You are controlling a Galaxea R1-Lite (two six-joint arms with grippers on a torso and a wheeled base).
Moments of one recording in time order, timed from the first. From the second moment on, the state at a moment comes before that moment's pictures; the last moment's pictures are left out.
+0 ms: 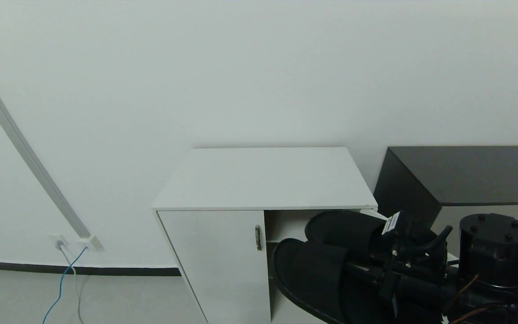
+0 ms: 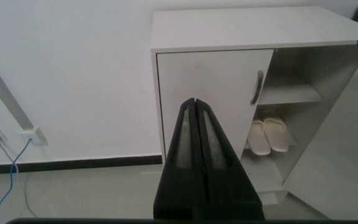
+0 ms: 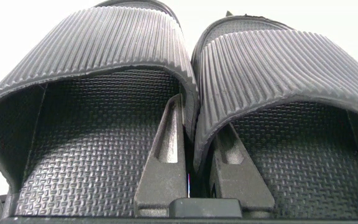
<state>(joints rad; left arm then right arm) 0.00 0.00 0.00 0.00 -0.02 0.02 0.67 1.65 -0.36 -1.02 0.22 -0.20</state>
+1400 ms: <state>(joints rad) 0.00 0.00 0.00 0.00 -0.02 0.01 0.68 1.66 -0.34 -1.02 0.22 -0.20</state>
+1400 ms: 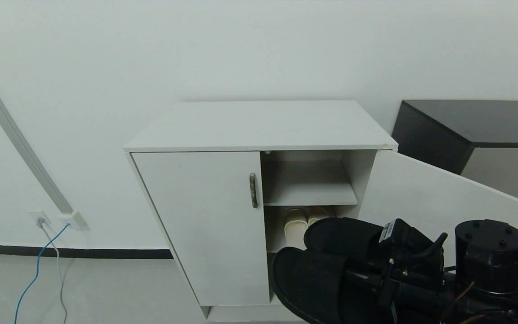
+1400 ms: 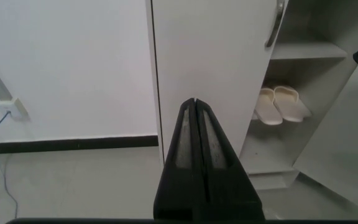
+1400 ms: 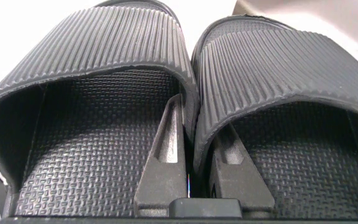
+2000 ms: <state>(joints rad) 0.00 0.00 0.00 0.00 -0.02 0.01 0.69 1.66 -0.34 -1.02 0.22 -0.20</state>
